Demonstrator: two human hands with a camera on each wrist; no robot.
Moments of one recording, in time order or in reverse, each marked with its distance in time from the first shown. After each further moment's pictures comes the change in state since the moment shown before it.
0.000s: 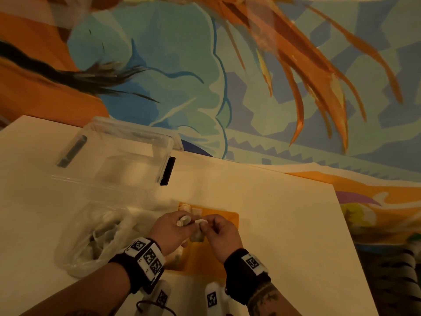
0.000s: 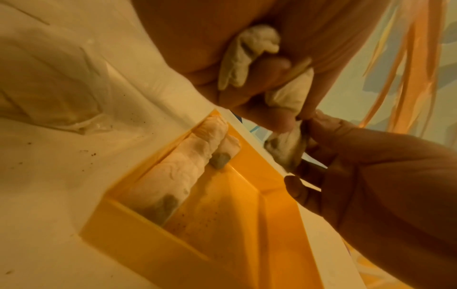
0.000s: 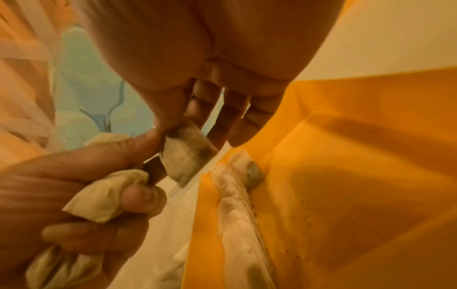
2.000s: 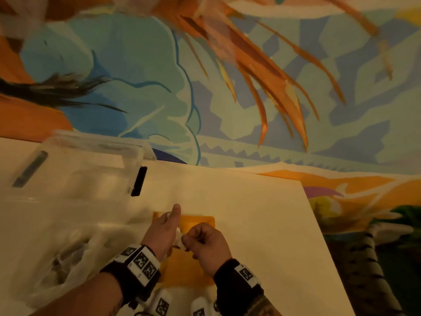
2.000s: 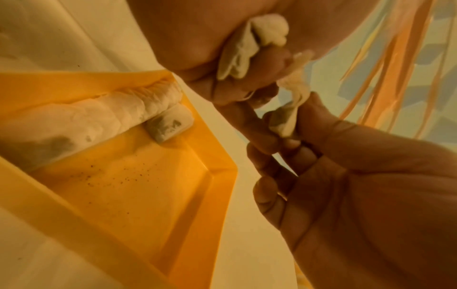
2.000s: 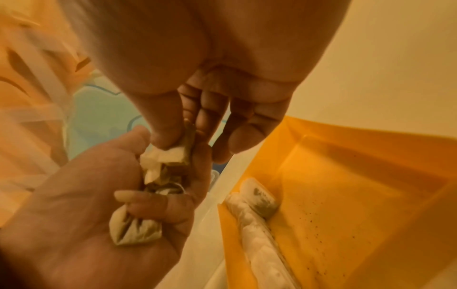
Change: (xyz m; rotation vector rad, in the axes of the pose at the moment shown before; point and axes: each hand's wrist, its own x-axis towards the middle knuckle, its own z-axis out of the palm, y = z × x) left_hand 0.009 0.032 0.036 -0.018 0.053 -0.139; right_hand -0.032 -0.019 -0.022 0.029 0.005 0.075
